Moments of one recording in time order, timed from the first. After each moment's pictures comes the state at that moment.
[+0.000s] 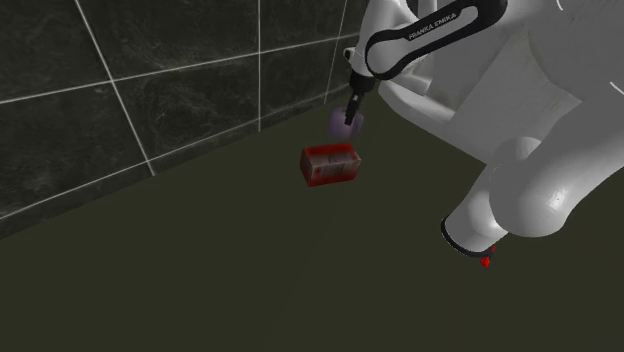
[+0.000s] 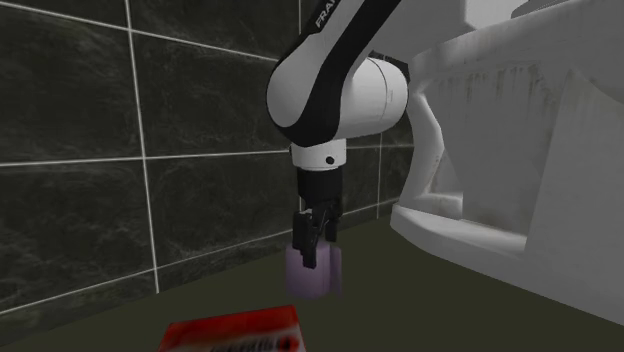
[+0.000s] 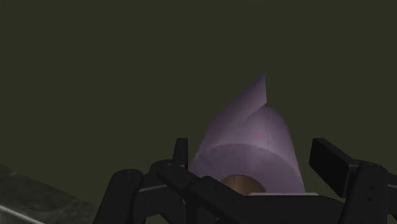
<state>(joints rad) 0.33 -0.19 -0.39 -2.48 -0.21 2.36 -0.42</state>
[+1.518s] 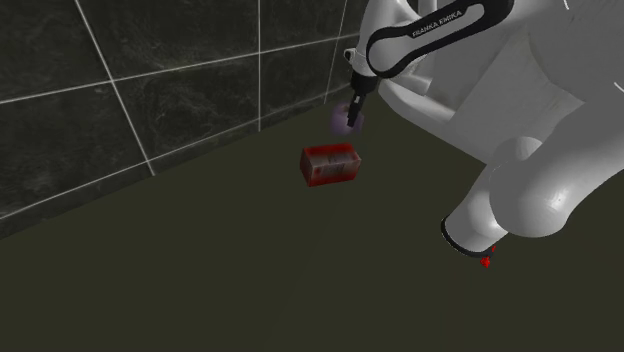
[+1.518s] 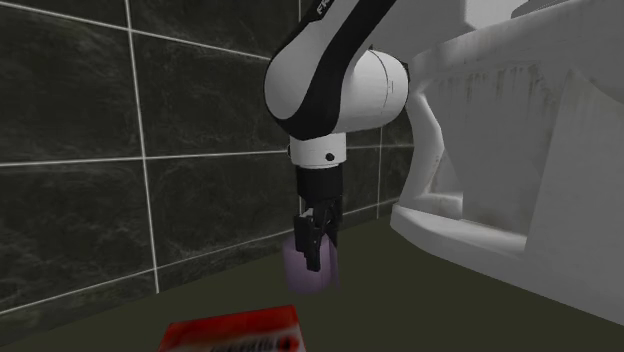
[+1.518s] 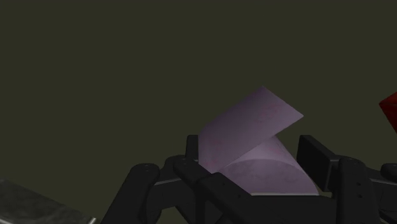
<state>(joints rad) 0.34 -0.21 -0.38 -2.48 -0.21 2.30 -0.41</state>
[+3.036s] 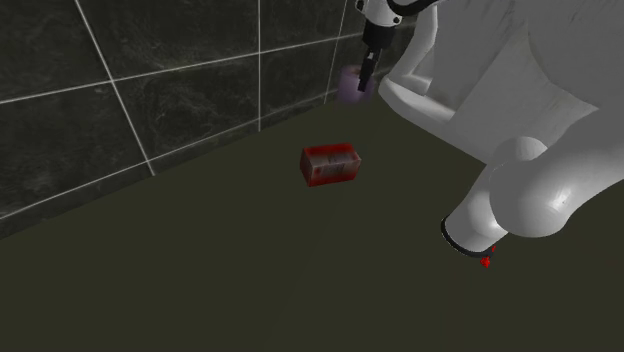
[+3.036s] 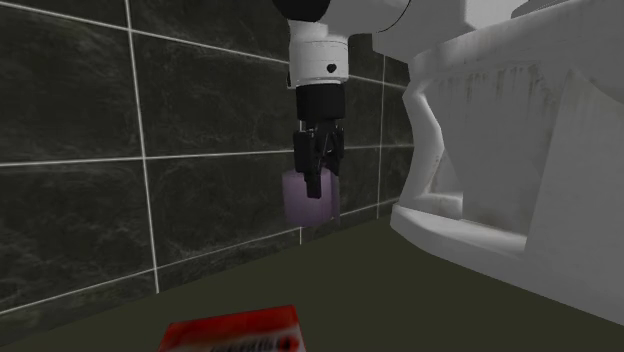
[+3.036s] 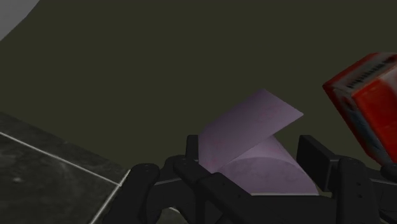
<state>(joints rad) 0.34 -0.35 -0.35 -2.28 -0.21 1.96 -0.42</state>
